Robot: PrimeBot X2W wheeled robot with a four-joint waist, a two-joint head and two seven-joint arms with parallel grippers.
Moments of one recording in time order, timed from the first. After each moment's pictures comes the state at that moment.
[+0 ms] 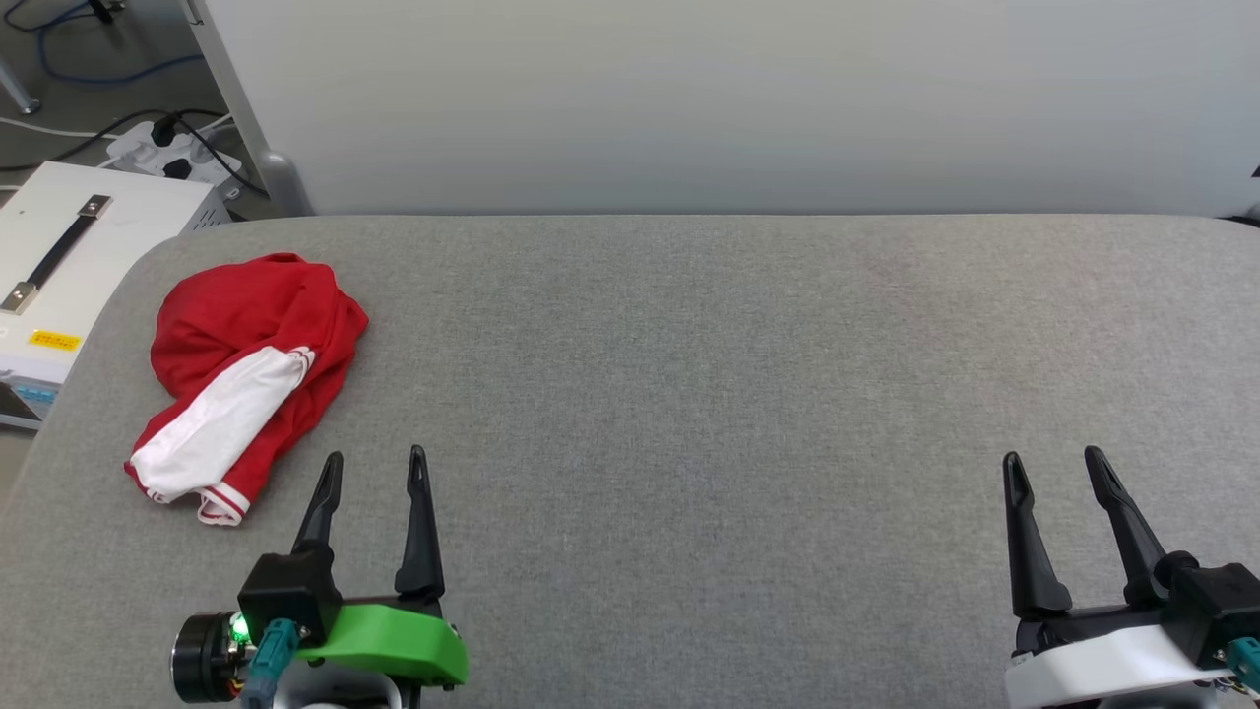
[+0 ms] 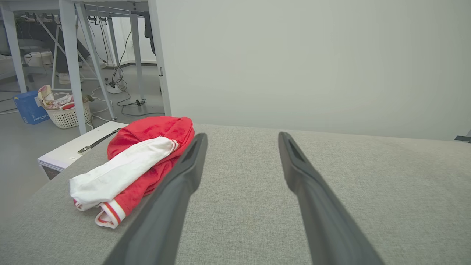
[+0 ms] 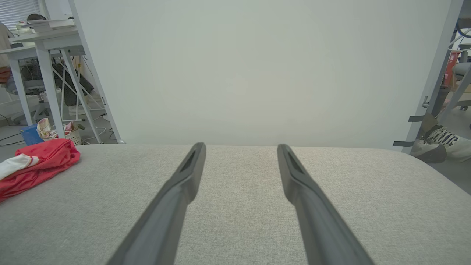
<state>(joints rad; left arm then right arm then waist) 0.03 0.05 -0.05 0.04 -0.13 0.01 -0.24 0.12 -0.05 -0.02 -0.10 0.14 0.13 -0.24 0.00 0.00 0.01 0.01</state>
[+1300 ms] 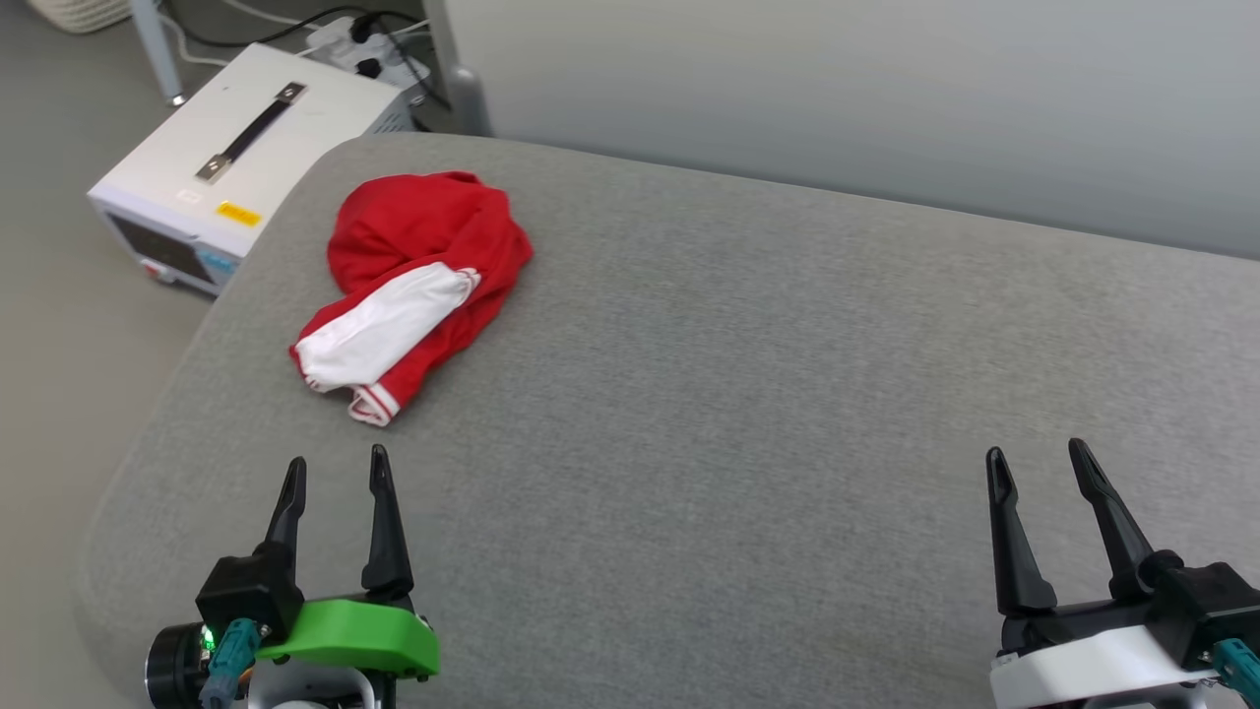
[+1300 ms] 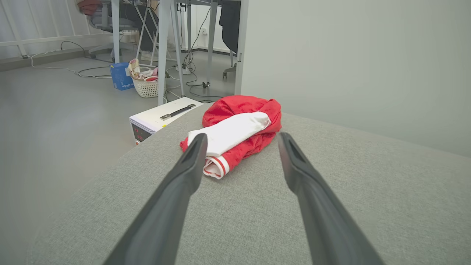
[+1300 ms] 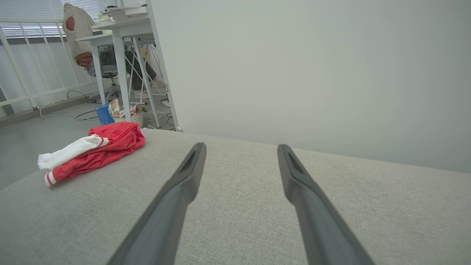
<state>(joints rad) 0.02 0.05 0.00 0.06 -0.18 0.02 -0.26 0.12 -0.05 0.01 -0.11 0.12 0.13 -0.26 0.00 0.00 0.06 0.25</state>
